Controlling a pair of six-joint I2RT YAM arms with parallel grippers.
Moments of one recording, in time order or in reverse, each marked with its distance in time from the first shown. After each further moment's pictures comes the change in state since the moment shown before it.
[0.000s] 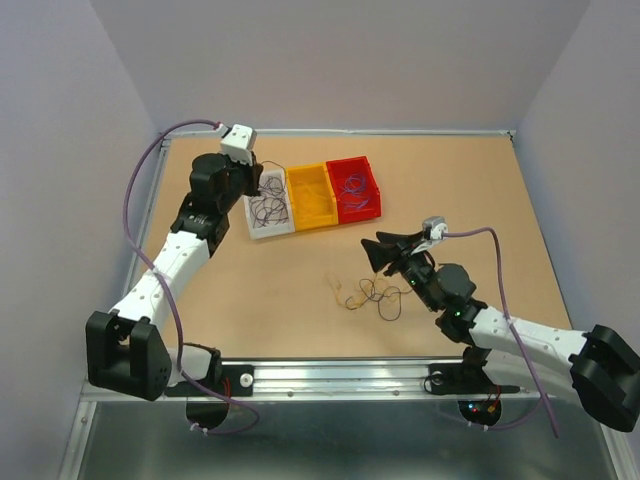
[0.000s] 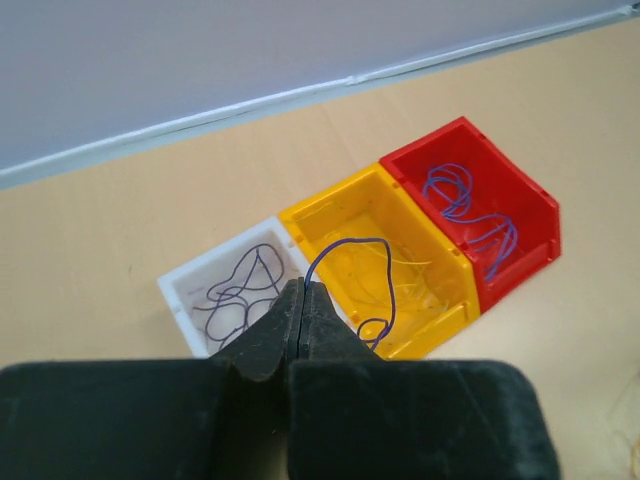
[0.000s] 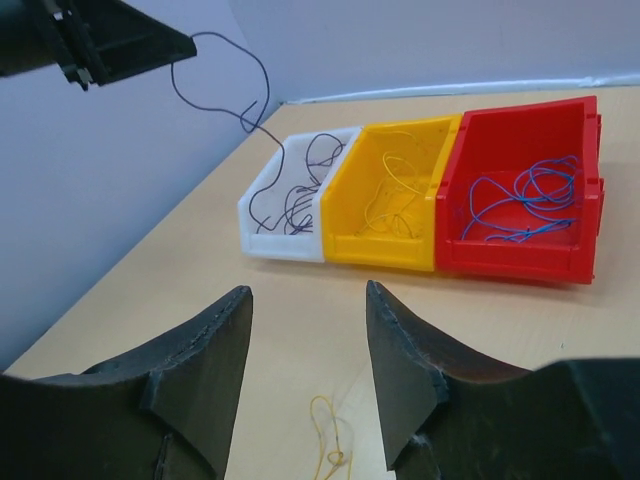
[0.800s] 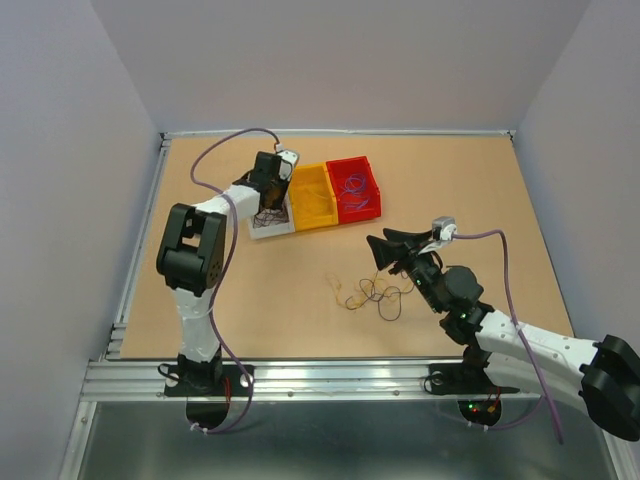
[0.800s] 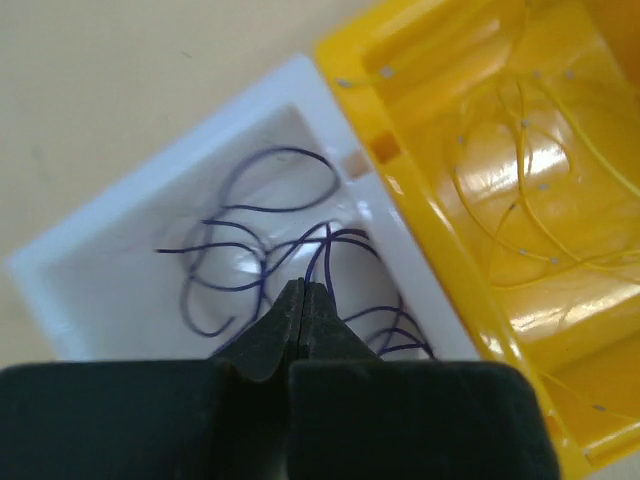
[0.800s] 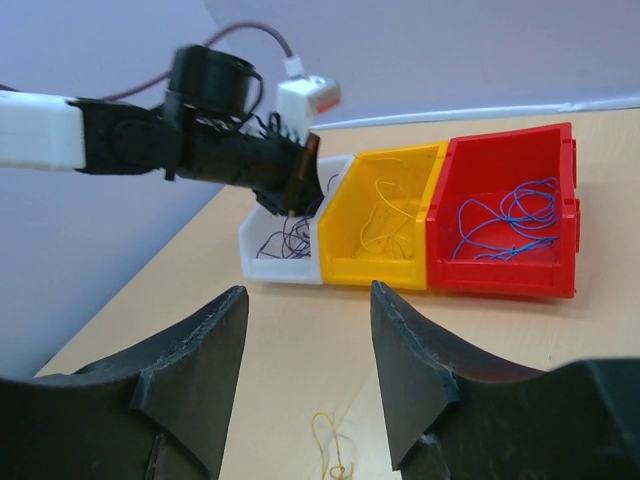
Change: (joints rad) left arm -0.011 0.653 0.296 -0.182 -0.221 0.128; right arm 0.000 -0.087 -0.001 -0.030 0.039 0.001
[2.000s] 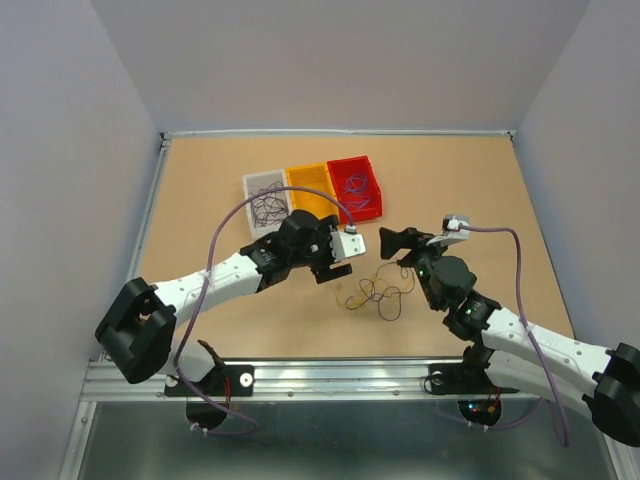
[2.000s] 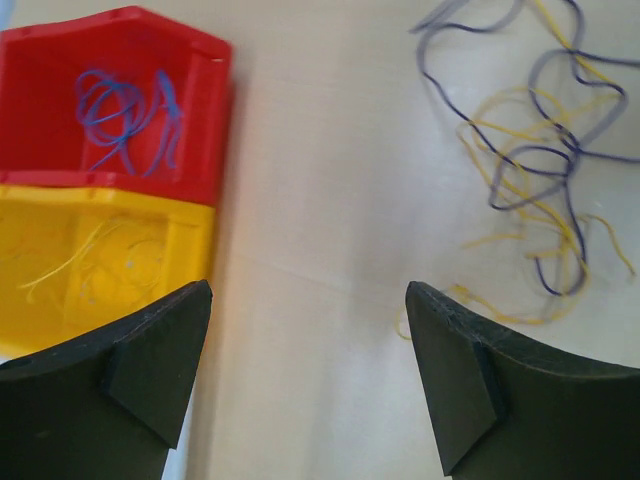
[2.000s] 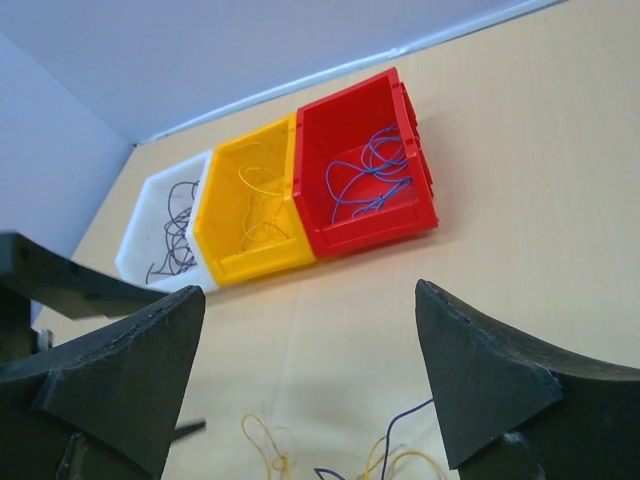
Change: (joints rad) left arm -0.472 -0.553 -0.483 0.123 0.278 0.420; right arm 0.000 -0.034 0.094 -0.363 0.330 0.130
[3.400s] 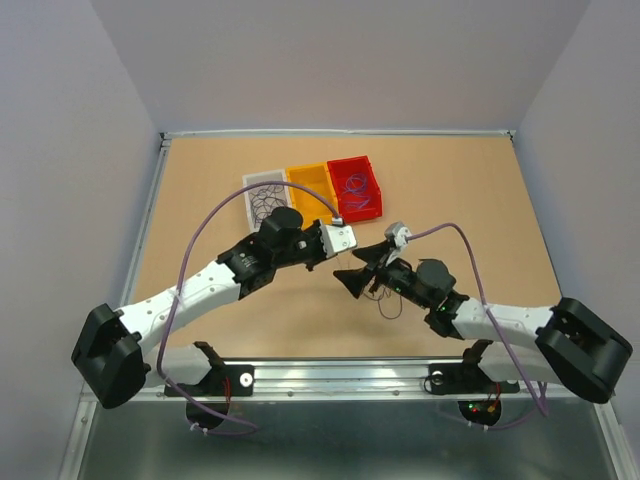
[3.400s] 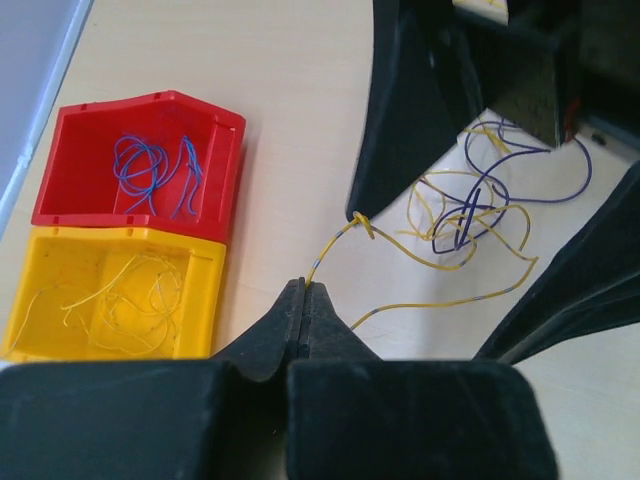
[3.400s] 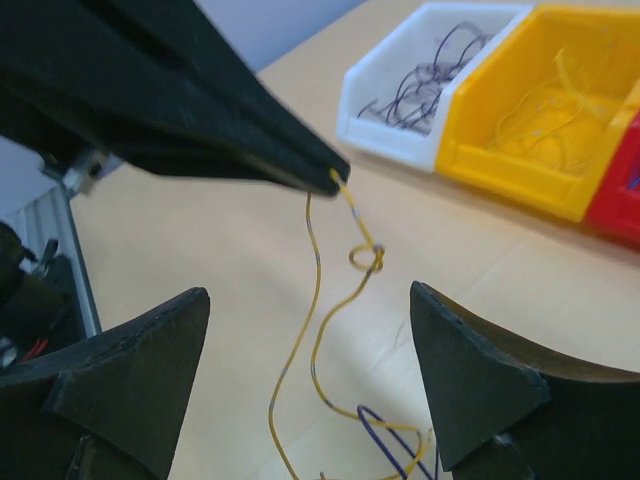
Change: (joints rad) left arm -0.044 -0.154 0.004 -0.063 0.066 -0.034; right arm 0.000 0.293 -0.082 0.457 -0.735 -0.182
